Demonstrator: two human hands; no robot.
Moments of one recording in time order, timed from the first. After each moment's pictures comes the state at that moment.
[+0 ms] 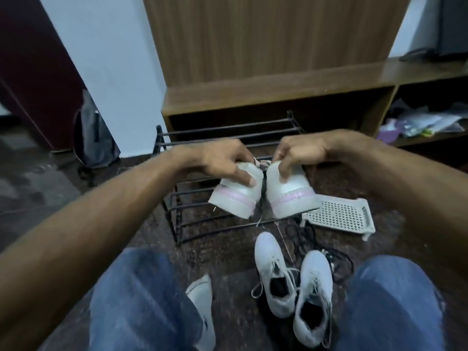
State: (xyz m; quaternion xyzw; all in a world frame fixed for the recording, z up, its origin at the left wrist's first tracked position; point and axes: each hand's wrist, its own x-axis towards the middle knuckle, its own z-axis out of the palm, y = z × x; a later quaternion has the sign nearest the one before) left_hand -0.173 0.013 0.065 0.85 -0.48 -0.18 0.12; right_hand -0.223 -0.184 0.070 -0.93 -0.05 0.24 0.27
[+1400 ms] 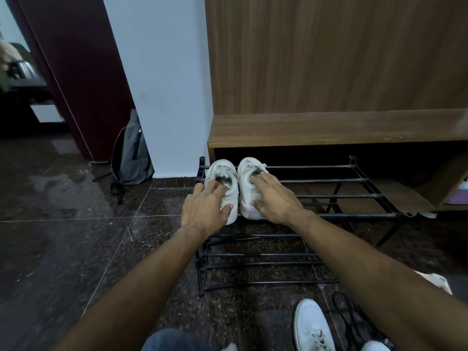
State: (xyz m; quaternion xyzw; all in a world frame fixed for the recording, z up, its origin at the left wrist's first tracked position) left_hand -0.028 0.122 -0.052 0.98 -0.15 0.15 0.05; right_hand -0.022 -0.072 -0.042 -0.98 -0.14 -0.08 0.15
